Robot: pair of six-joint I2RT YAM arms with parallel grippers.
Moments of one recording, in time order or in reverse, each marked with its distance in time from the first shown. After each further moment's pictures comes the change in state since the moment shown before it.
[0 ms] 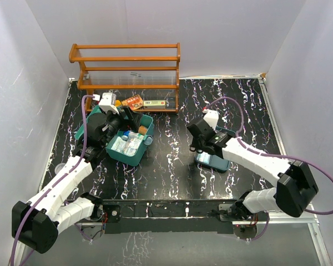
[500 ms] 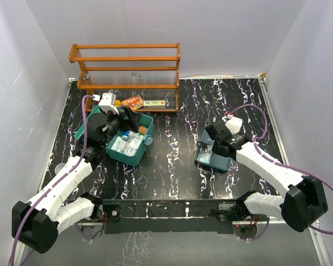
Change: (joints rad) left arm 0.000 0.000 -0.002 -0.004 -0.006 0.000; right arm -0.189 -0.158 -0.100 -0.207 0.040 0.065
